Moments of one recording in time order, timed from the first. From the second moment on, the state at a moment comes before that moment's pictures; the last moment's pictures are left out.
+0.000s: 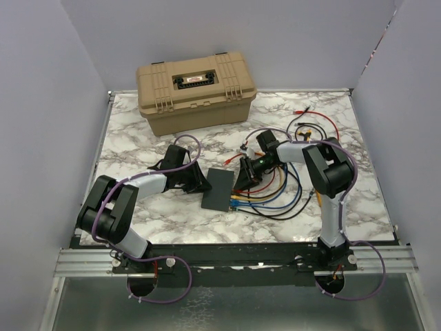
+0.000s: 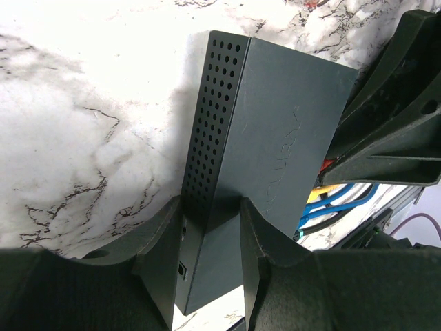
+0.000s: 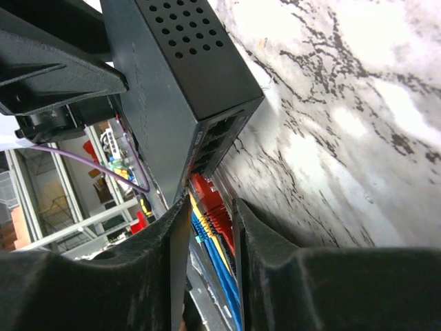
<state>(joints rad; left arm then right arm) -0.38 1.55 0.67 -0.05 0.42 -0.72 0.44 2.10 1.19 -0.38 -0.99 0.26</state>
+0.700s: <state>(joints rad) -0.38 1.55 0.67 -0.05 0.42 -0.72 0.43 2.15 1.24 -0.42 -1.03 0.27</state>
